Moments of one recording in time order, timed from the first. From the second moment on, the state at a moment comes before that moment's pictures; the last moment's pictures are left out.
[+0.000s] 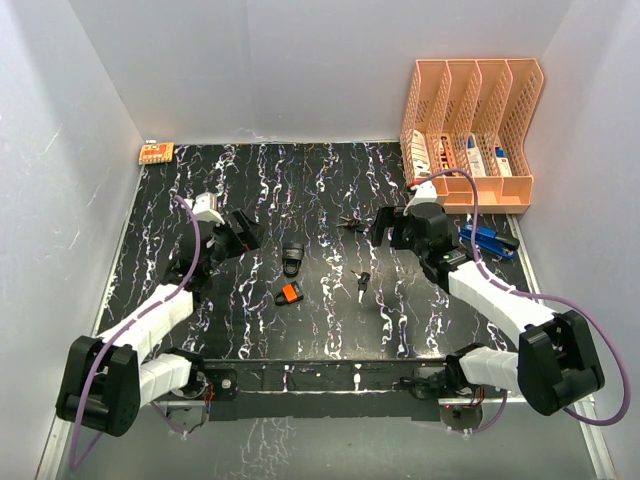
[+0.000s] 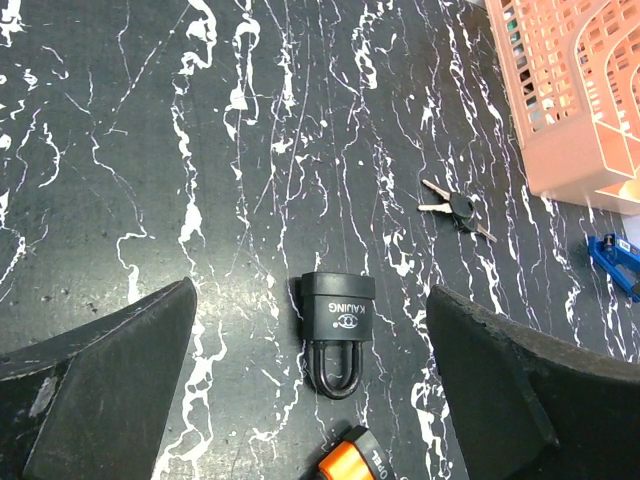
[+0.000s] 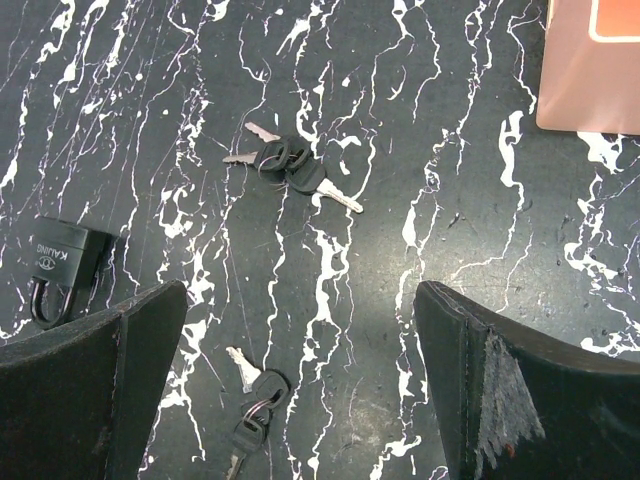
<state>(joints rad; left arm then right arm) -0.27 1.11 0.48 0.28 0.06 -0.56 0.38 1.20 0.68 0.05 0.07 0.32</state>
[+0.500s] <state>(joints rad) -0.28 1.17 0.49 0.30 0.12 -0.54 0.38 1.26 0.68 0.05 0.07 0.33</state>
